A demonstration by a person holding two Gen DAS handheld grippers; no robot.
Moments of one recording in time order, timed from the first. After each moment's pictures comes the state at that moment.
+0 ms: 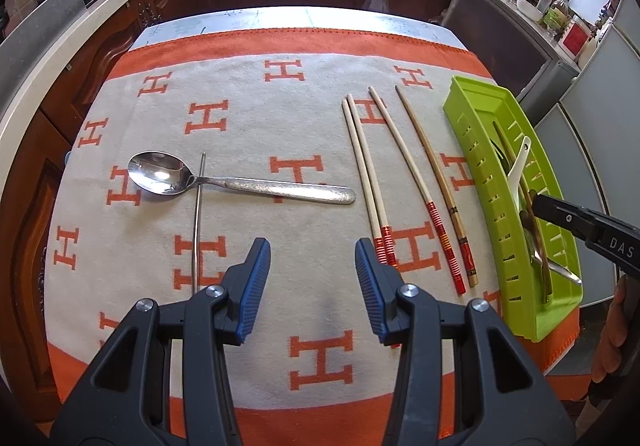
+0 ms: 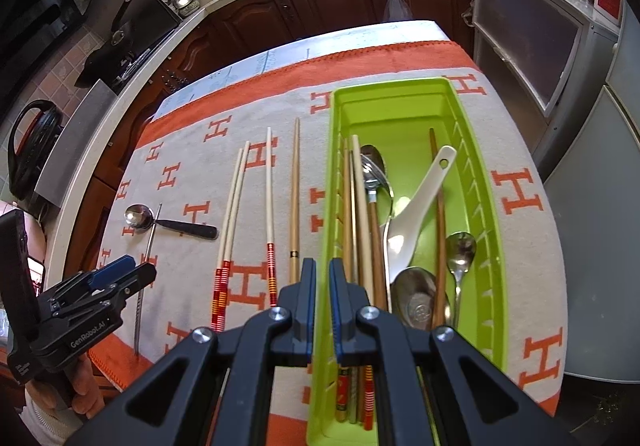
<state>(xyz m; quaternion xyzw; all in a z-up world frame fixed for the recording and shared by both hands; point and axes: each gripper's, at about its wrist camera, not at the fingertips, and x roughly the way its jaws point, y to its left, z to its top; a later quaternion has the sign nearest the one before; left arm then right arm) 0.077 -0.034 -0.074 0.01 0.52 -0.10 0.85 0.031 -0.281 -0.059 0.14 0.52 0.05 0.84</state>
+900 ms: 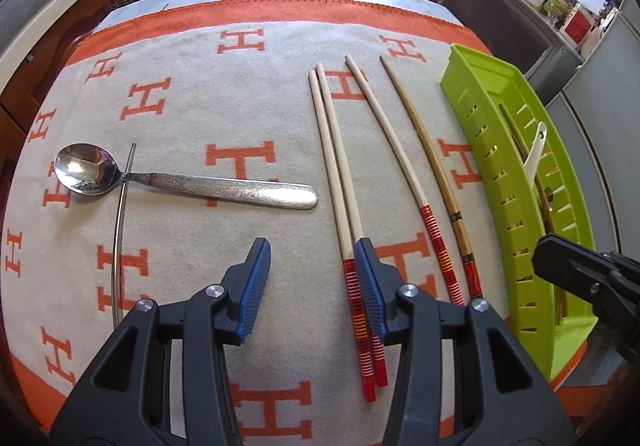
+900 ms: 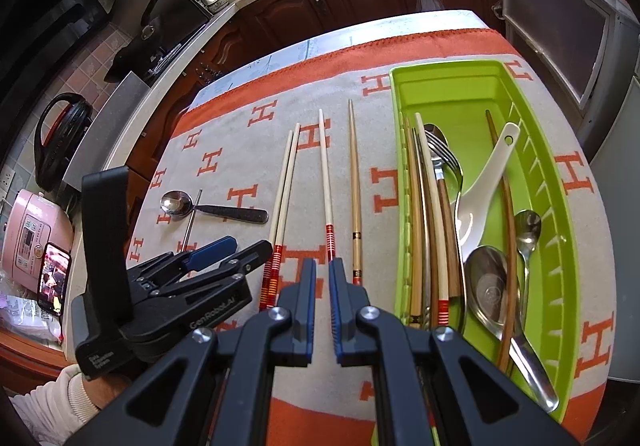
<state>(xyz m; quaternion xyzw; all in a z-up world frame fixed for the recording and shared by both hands) 0.105 -0.075 -0.130 0.01 0.54 -0.11 0.83 0.024 -0.250 -0.070 0.17 0.51 0.11 0.84</state>
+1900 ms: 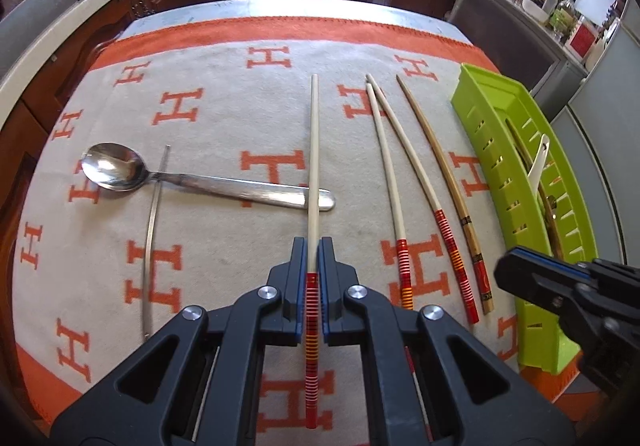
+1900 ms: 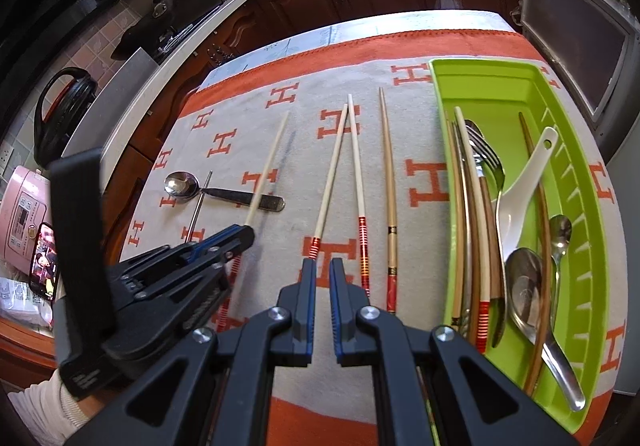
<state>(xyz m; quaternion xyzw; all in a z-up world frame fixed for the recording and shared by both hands) 0.090 -0.053 -0.112 0.00 0.51 -0.09 0.86 0.032 -0.218 -0.076 0.14 0.52 0.12 0.83</state>
